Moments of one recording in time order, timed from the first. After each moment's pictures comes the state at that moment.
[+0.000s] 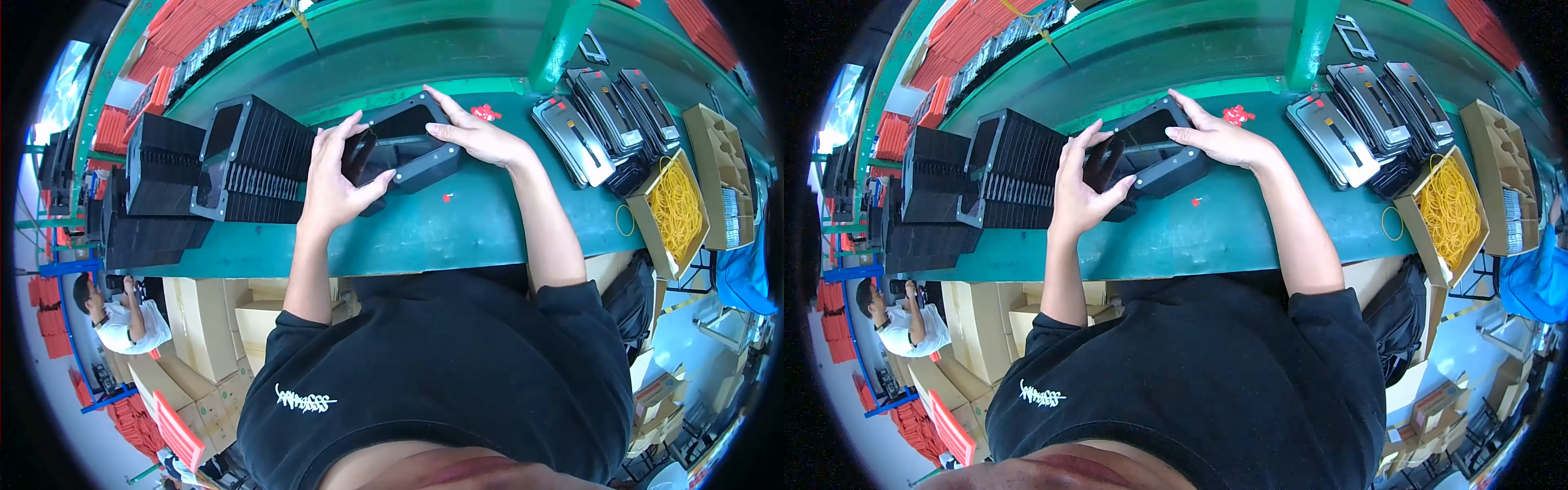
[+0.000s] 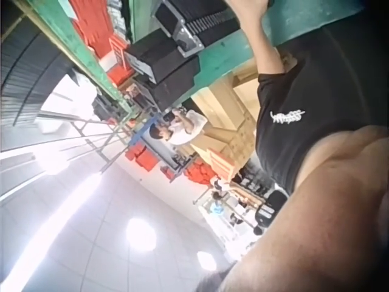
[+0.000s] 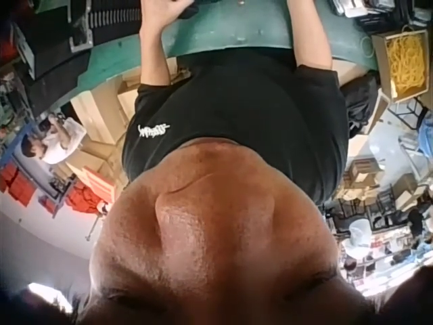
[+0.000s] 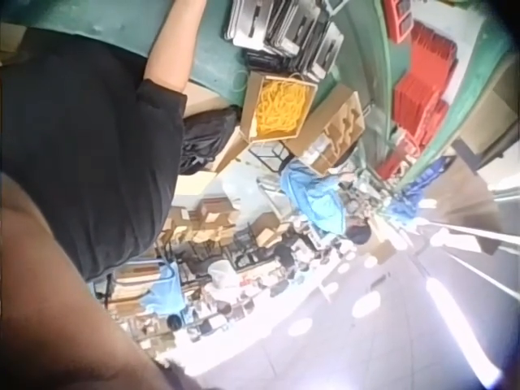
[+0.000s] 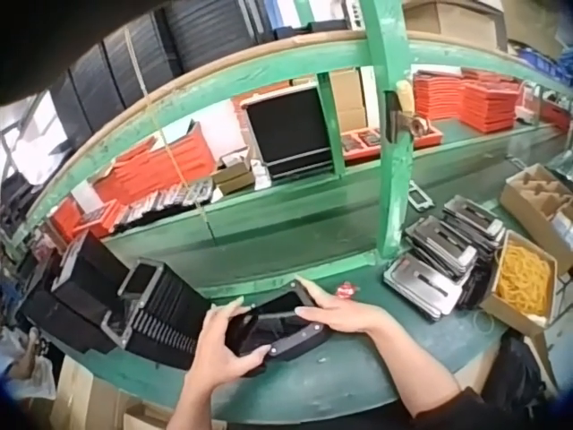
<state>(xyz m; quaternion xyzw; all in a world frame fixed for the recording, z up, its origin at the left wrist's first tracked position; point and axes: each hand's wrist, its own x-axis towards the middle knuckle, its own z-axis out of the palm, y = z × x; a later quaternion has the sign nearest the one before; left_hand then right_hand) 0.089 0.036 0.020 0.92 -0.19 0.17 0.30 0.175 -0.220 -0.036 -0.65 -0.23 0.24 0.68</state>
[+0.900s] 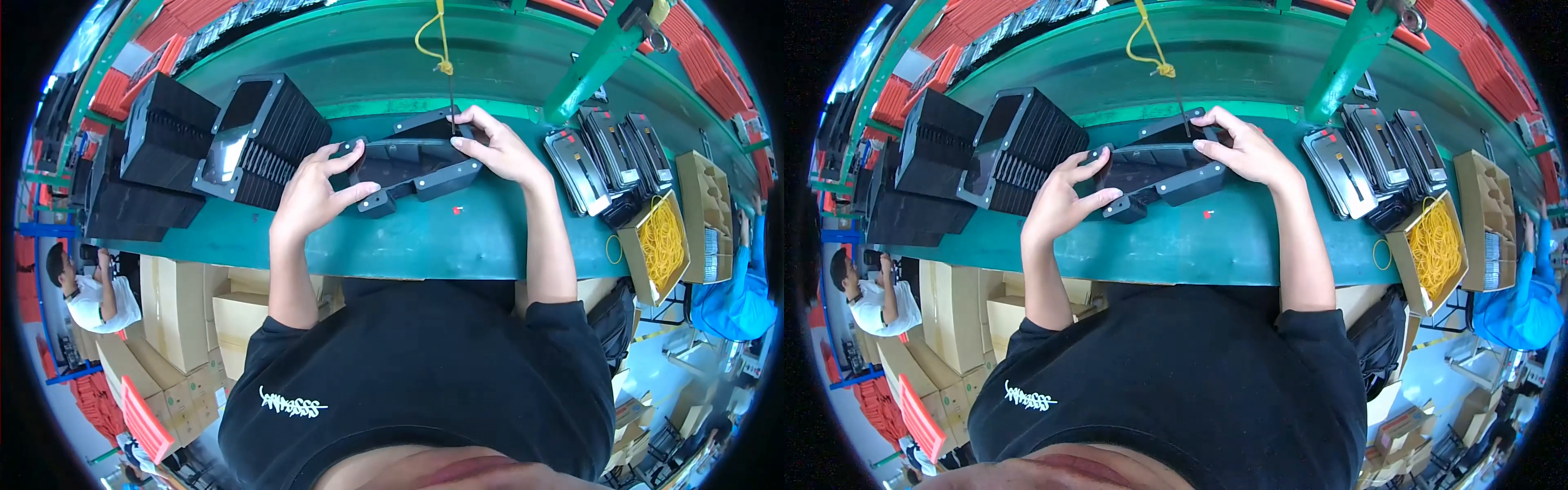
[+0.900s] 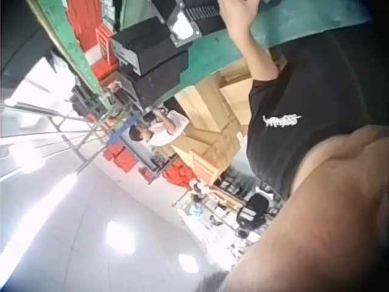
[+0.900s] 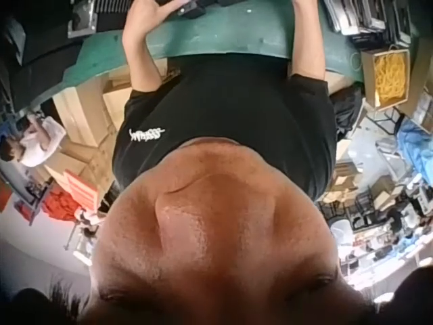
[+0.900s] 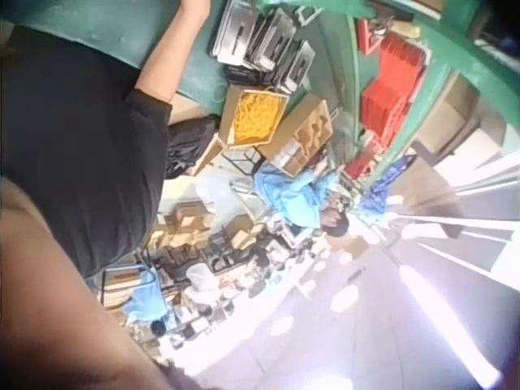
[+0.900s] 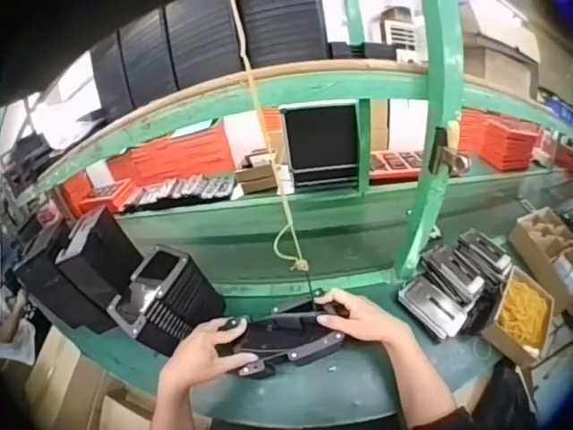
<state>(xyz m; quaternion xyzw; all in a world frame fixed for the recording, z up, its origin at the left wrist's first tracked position) 0.066 0.088 0.035 0.95 -0.07 0.03 0.29 0.181 -0.226 -0.013 -0.78 -0.24 0.17 0.55</state>
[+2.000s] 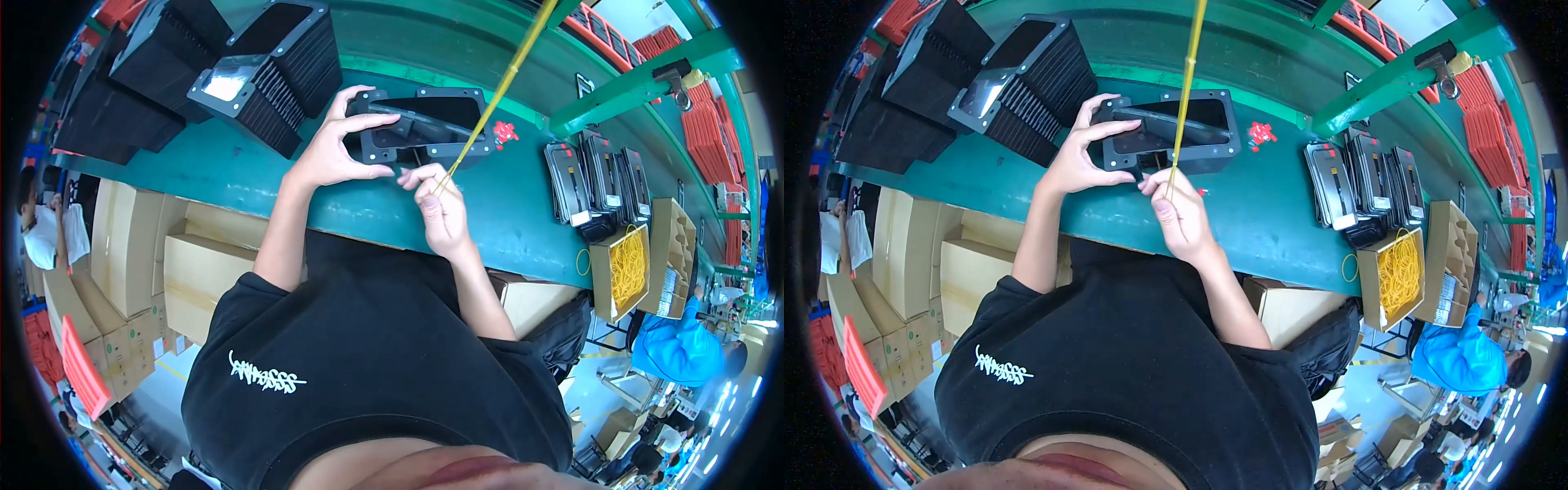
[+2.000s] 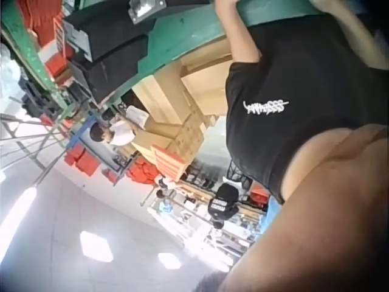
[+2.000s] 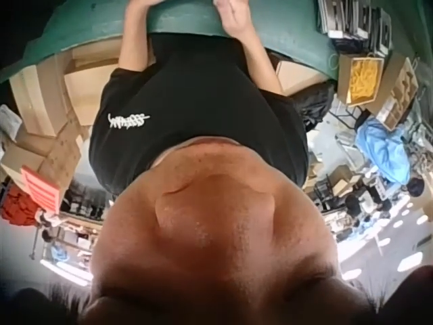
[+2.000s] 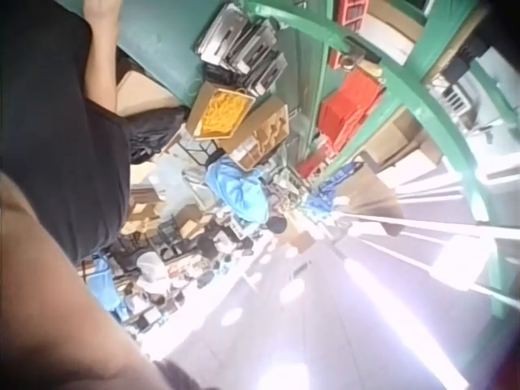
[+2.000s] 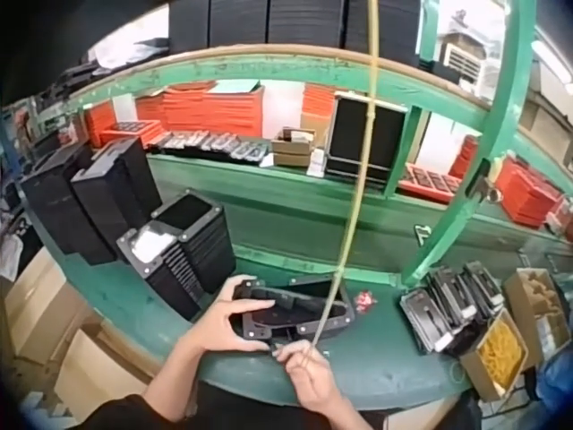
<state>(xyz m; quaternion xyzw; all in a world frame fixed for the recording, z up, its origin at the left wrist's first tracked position) 0.066 0.091 -0.030 0.84 -0.21 0.15 0.48 0.045 -0.148 -0.041 -0.67 -0.39 -0.03 0.64</state>
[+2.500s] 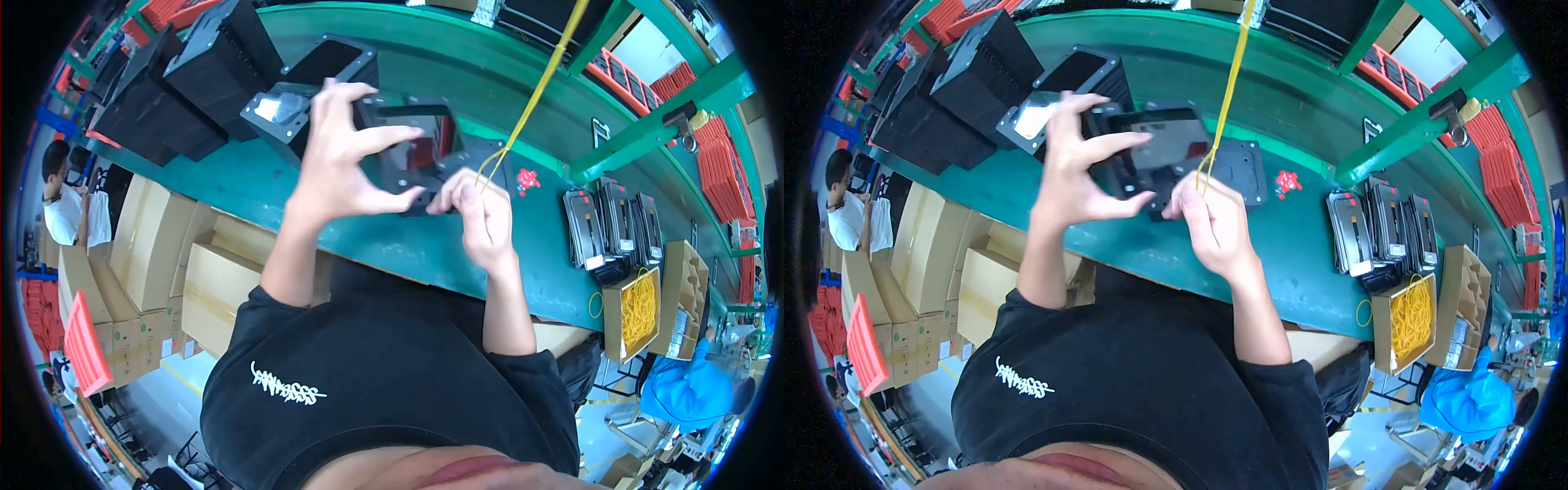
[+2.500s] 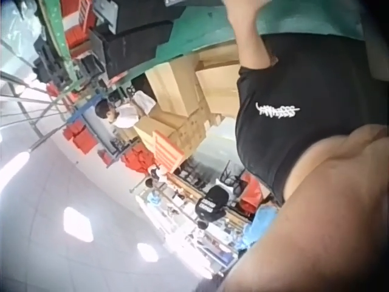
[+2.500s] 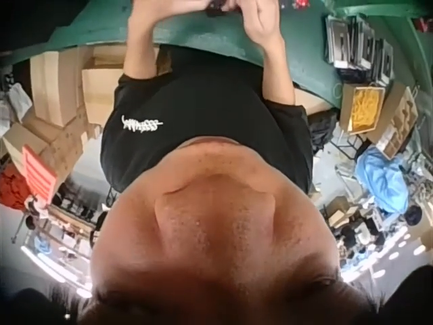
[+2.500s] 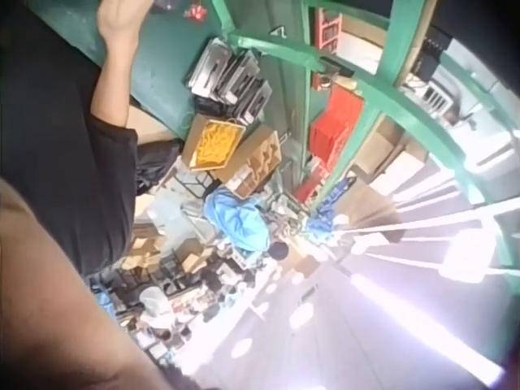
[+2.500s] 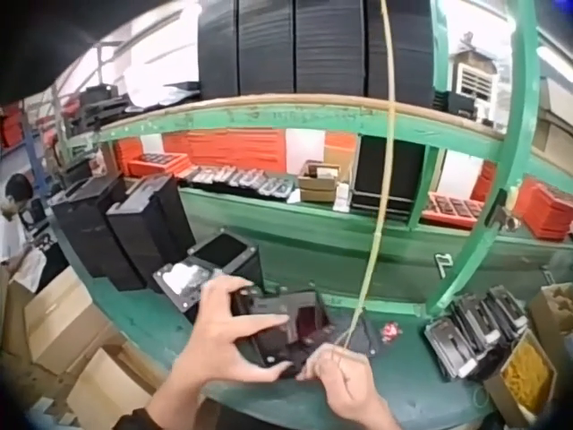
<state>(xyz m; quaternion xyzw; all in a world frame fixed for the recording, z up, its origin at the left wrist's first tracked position) 0.037 0.092 0.089 0.89 -0.17 0.35 0.24 0.070 -0.138 0.043 -0.69 -0.37 0.01 0.62</state>
